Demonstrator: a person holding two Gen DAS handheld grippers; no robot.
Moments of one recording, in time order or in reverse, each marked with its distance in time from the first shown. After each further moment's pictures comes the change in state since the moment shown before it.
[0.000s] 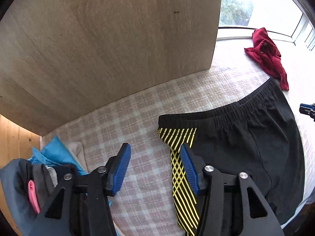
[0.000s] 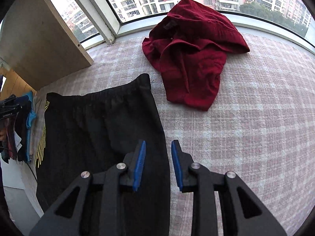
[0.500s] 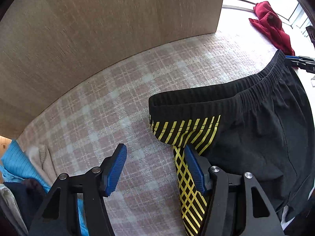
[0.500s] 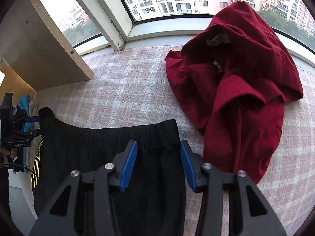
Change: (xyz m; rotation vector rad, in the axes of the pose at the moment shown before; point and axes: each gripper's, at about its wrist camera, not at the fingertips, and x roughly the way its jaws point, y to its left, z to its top) left arm 0.086 0.001 -0.011 0.065 0.084 -0.045; right arm 0.073 0.024 0.078 -0.091 0.023 0.069
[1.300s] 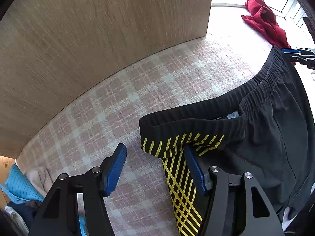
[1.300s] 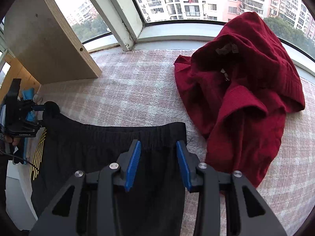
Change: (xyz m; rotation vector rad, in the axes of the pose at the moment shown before) left arm 0.002 -0.022 0.016 0.070 -0.004 -0.003; right arm -0.001 0.002 0.005 -0.059 -0.010 0.011
